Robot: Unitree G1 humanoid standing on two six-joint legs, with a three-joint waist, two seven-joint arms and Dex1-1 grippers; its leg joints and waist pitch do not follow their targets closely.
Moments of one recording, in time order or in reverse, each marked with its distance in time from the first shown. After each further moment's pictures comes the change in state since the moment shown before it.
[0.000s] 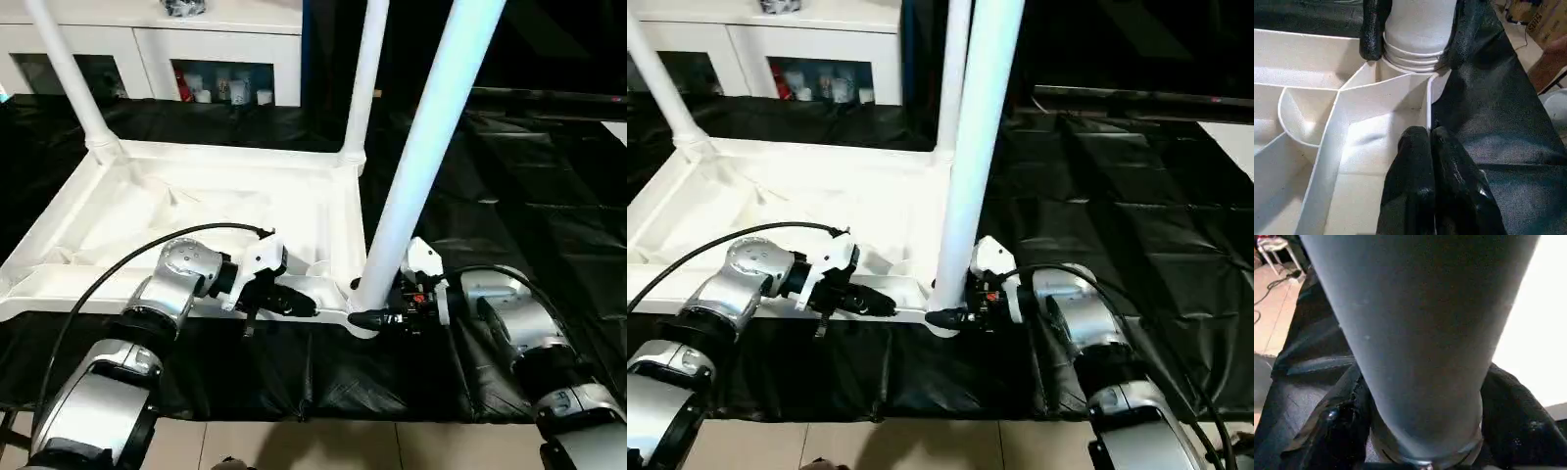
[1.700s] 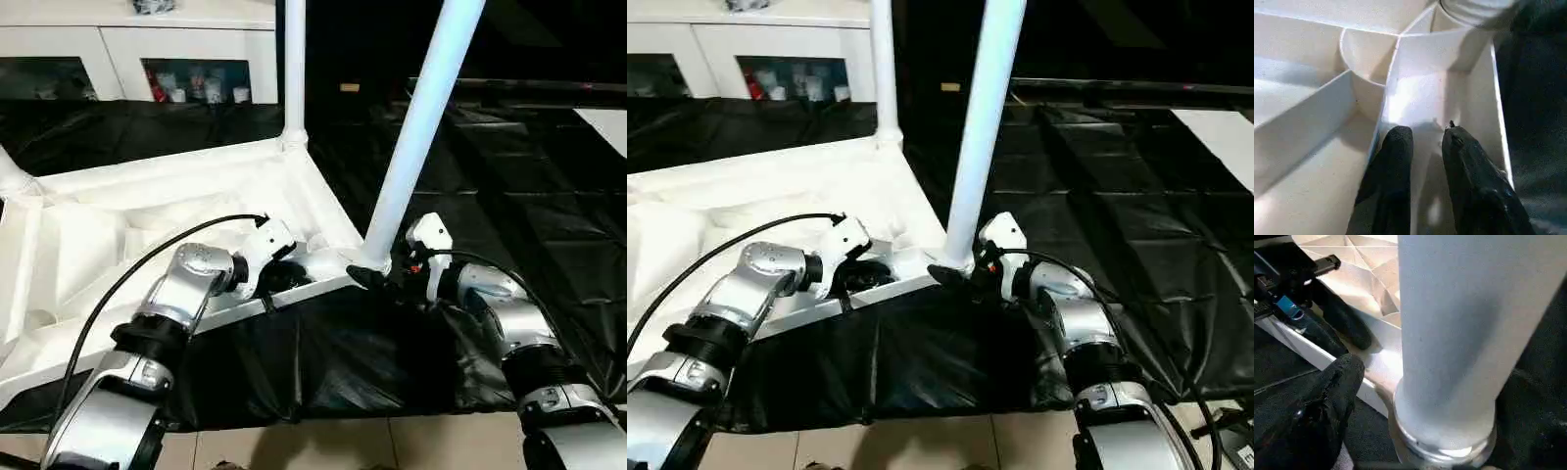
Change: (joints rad) left arm 0.077 -0.051 0.048 -0.236 0.026 0.411 0.448; right arm -0.028 0.061 -0.122 0.047 0.001 -0.030 -0.343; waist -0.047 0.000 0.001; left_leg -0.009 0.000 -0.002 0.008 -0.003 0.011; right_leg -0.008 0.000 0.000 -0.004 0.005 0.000
